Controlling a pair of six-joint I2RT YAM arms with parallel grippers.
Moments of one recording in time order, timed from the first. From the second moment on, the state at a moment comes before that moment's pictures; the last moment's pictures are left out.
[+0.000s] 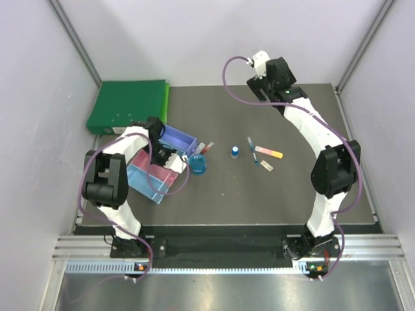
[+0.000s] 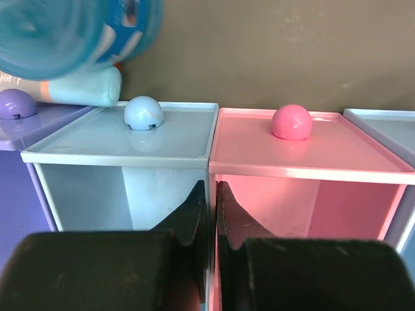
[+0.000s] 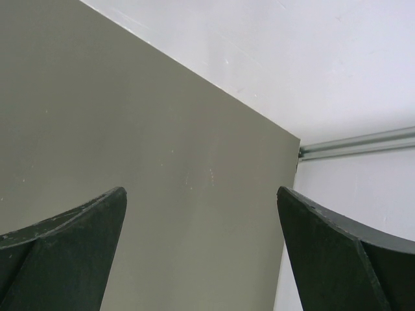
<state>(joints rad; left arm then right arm) -0.16 1.74 1.21 -1.02 0.43 1.94 0.35 1.88 1.78 -0.34 0.34 -0.50</state>
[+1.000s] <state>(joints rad) -0.33 1.95 1.44 -0.99 0.57 1.94 0.35 1.79 1.66 -0.35 0.33 -0.45</state>
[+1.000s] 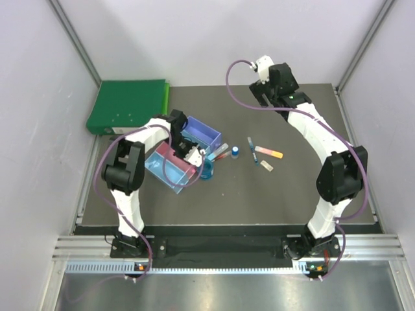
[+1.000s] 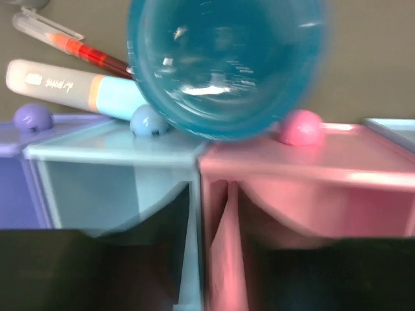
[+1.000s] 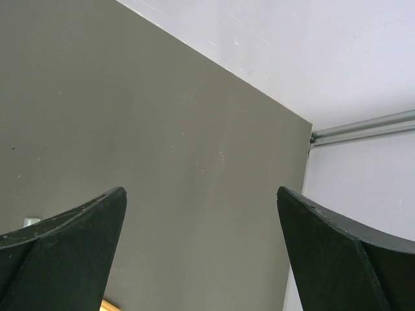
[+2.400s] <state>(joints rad) -0.26 1.45 1.05 -0.40 0.40 1.95 0.52 2.26 2.06 -0.56 -0.27 -0.41</state>
